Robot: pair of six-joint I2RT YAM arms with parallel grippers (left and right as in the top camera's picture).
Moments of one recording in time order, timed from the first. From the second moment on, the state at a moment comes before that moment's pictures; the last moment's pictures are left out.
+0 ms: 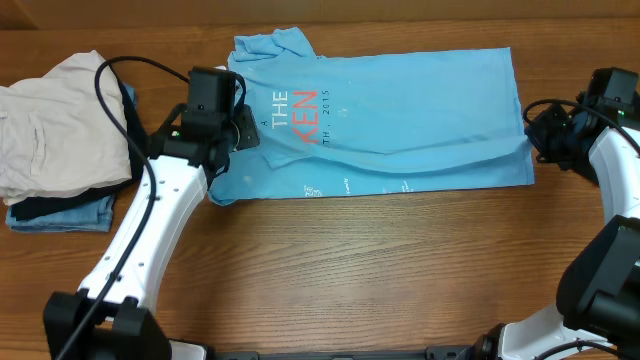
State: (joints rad) left arm -0.21 1.57 1.27 -0.63 -0.10 -0.41; right arm -0.37 1.78 1.36 -0.74 -0.19 0.51
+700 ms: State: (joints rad) left arm -0.21 1.72 1.27 -0.60 -0.09 -0.41; right arm -0.37 1.86 1.35 -0.60 -0.12 0.51
